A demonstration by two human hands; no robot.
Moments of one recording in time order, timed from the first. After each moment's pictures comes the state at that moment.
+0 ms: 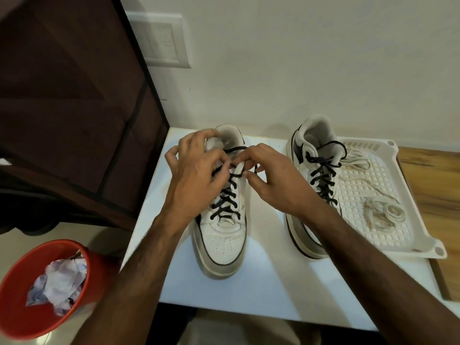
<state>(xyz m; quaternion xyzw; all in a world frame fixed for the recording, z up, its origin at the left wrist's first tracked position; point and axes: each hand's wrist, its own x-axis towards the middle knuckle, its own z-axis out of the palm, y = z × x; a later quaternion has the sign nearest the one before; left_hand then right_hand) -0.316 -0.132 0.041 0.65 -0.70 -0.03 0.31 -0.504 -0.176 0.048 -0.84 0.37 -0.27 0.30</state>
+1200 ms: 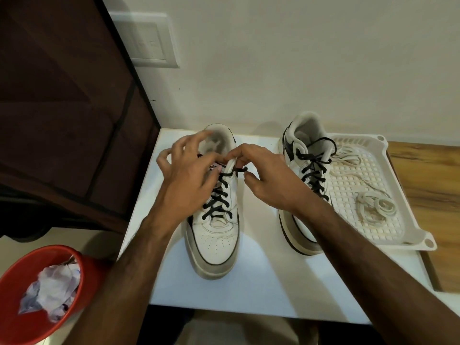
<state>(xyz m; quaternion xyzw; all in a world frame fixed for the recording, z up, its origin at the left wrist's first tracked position) -0.314 -0.133 0.038 0.64 -0.72 -0.05 0.27 -0.510 -0.176 0.052 -0.82 0.43 -0.21 0.32</state>
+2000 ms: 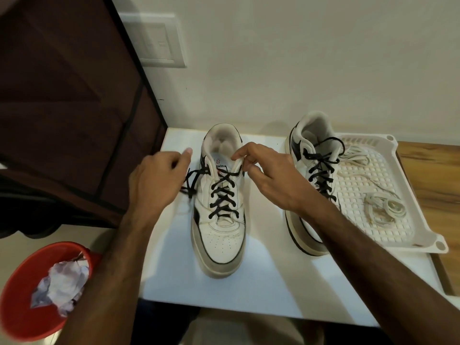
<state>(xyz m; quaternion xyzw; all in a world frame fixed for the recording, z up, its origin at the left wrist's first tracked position) -0.270 -0.126 0.050 0.78 -0.56 -0.14 0.24 -0.505 -0.172 0.058 -0.80 0.45 -0.22 0.33</state>
